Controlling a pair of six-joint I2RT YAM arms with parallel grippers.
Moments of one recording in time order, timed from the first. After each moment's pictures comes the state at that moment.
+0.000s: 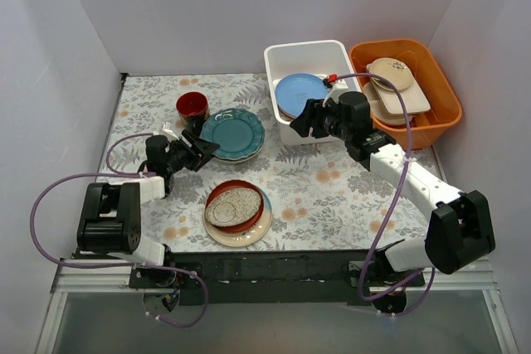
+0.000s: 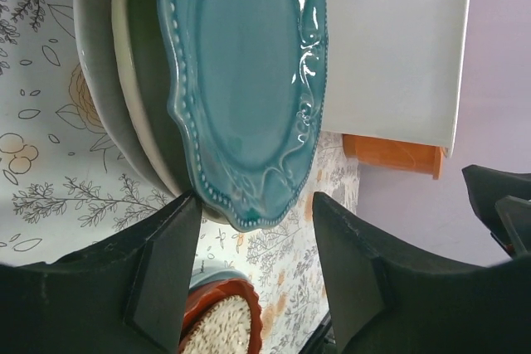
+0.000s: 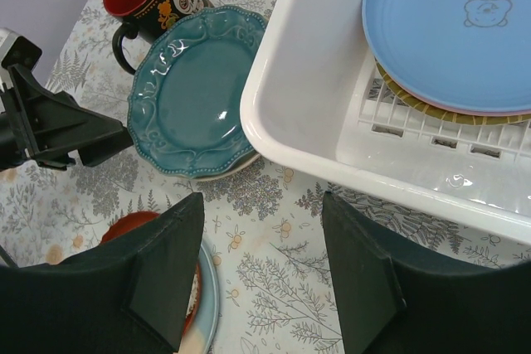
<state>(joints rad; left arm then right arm) -0.01 1.48 0.49 0.57 0.57 -1.00 0.47 1.37 1.02 0.00 -0.24 0.38</state>
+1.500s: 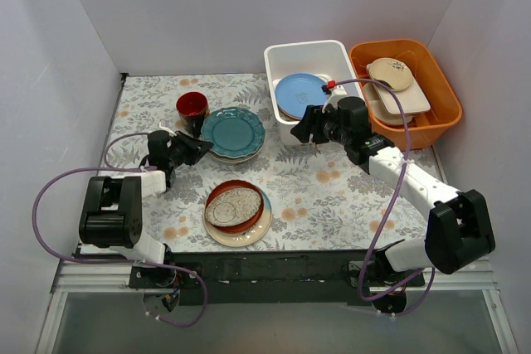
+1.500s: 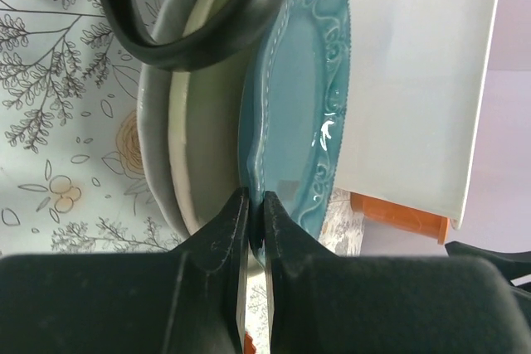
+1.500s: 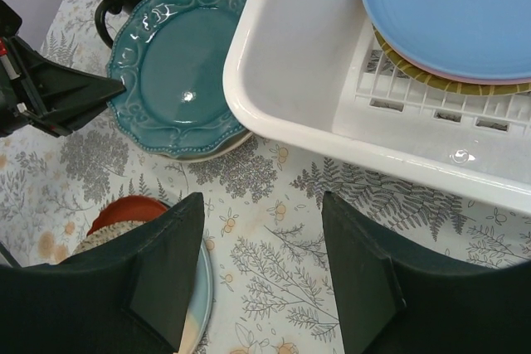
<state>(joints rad) -0.02 1.55 0.55 0.54 0.40 -1.05 0.47 1.37 0.97 0.00 -0.25 0.39</state>
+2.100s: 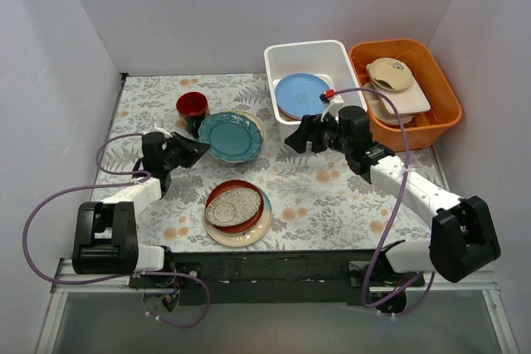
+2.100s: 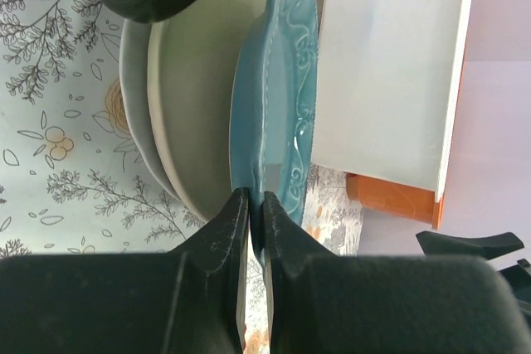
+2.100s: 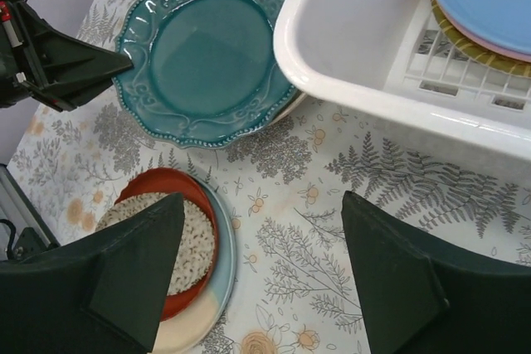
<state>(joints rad) -0.02 1.35 0.53 0.38 0.41 -1.03 0.49 1.32 0.87 0.08 -0.33 0.40</state>
